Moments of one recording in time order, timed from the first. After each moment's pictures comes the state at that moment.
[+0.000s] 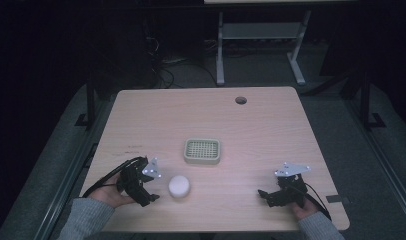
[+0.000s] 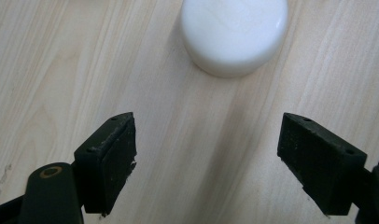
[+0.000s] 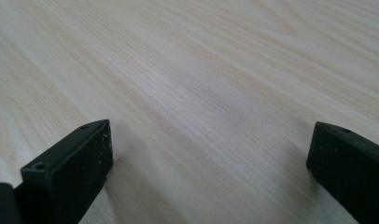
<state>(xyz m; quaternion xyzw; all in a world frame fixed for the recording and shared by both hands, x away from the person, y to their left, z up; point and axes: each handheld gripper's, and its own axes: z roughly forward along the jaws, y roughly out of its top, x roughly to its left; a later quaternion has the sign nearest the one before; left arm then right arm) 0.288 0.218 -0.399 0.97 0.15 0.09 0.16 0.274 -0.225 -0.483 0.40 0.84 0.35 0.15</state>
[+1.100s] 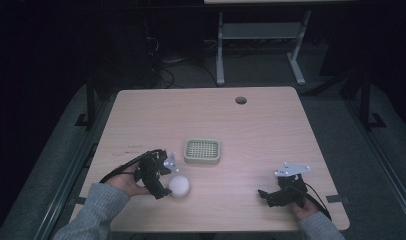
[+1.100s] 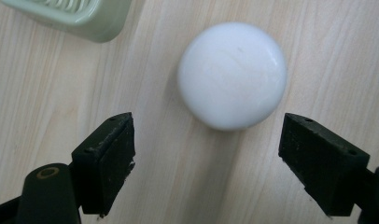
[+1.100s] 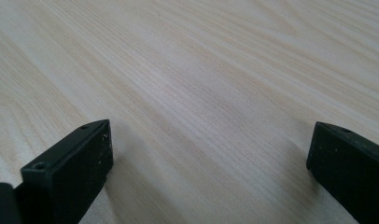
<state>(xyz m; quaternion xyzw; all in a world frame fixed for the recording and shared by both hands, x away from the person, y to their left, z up) 0.309 0.174 -0.394 0.98 0.10 0.07 0.13 0.274 -0.225 -0.483 0.40 0.84 0.35 0.15</state>
